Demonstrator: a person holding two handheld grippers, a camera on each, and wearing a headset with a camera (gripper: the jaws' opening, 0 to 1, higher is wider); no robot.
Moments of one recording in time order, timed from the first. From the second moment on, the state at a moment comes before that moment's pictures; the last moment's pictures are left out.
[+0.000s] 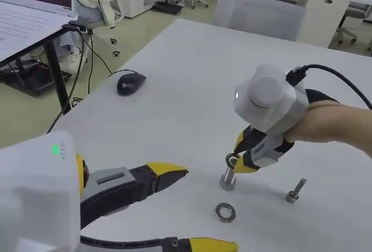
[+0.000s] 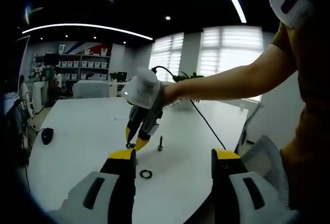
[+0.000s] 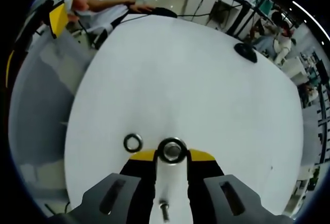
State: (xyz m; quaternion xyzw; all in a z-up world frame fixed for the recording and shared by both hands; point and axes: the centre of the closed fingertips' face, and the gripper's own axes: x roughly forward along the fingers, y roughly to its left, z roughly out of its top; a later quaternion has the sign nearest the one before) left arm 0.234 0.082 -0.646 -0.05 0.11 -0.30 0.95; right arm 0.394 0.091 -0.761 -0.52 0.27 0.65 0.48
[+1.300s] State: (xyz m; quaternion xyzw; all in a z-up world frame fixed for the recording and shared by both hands) left arm 0.237 0.085 -0.652 -0.06 0.12 -0.29 0.95; right arm 0.398 0.085 -0.814 -0.53 0.28 0.66 0.46
